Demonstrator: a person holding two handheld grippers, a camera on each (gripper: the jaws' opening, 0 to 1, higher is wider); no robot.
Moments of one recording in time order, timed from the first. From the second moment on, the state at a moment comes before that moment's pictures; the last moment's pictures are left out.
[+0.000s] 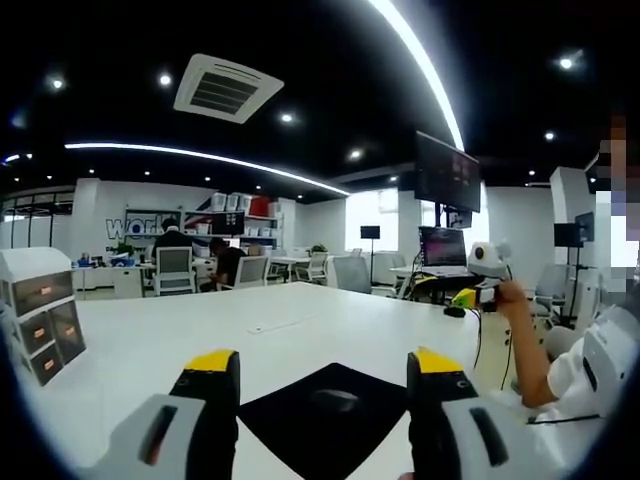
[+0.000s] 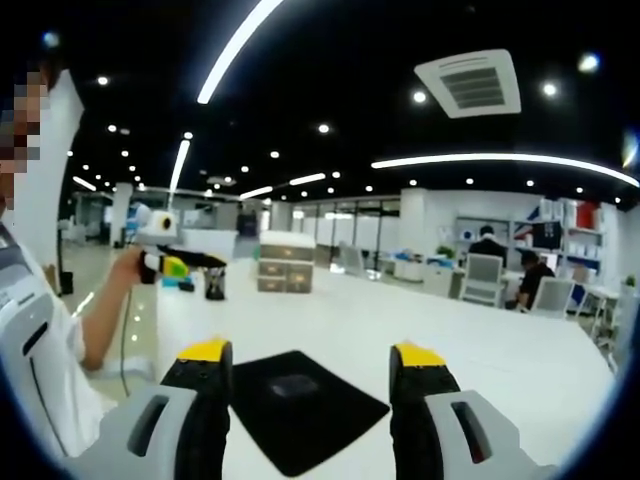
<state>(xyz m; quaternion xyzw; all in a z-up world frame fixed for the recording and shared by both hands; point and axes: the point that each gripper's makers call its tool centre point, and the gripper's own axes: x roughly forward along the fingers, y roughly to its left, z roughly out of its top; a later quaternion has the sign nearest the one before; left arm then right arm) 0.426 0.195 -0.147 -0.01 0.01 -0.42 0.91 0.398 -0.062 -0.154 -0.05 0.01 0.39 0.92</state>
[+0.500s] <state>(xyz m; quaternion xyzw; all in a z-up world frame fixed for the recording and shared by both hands) 0.427 0.193 -0.147 -0.01 0.02 -0.43 0.91 0.398 -0.061 -0.156 -0.05 0.02 0.39 0.92</state>
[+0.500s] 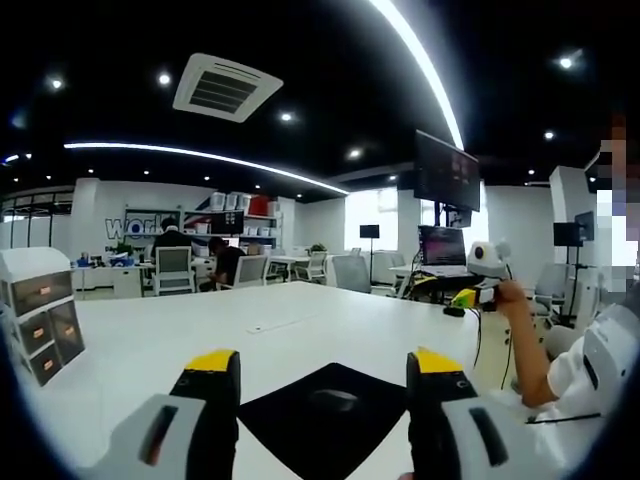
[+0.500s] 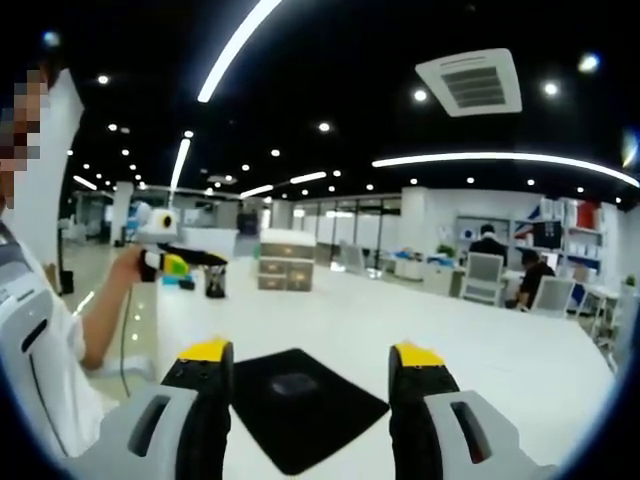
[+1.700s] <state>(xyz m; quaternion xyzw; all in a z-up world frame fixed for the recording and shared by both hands) 0.426 0.193 -0.146 -0.01 0.01 -0.42 0.91 0.401 -0.063 -0.157 -0.05 0.02 0.39 0.92</state>
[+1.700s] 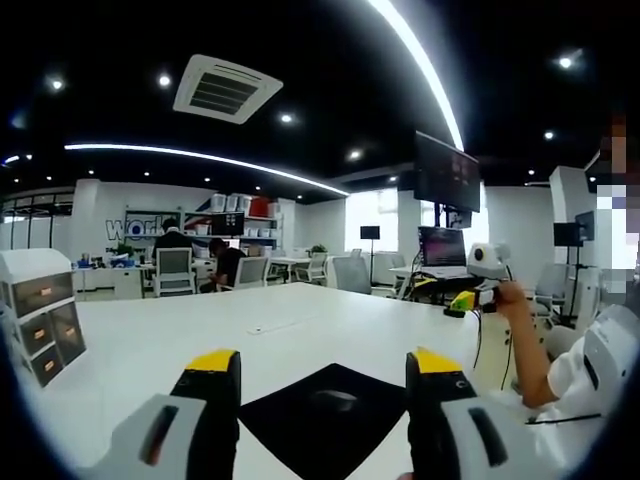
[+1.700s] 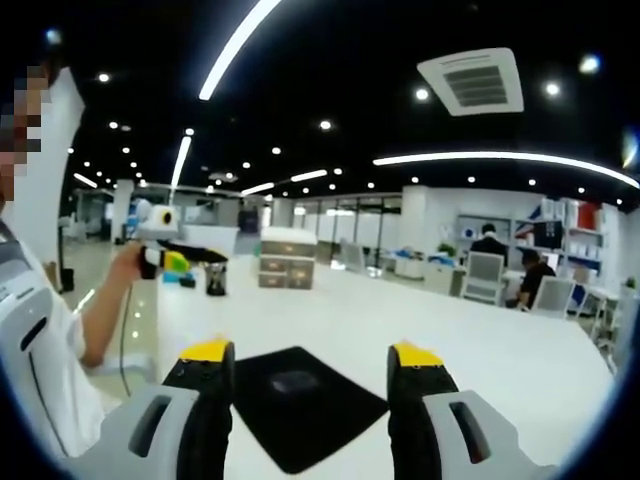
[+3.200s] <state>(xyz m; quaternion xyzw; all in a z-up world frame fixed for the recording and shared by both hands) 0.426 0.192 -0.146 -0.01 0.01 -0.42 0.91 0.400 -0.058 -0.162 -0.06 0.03 0.40 0.92</state>
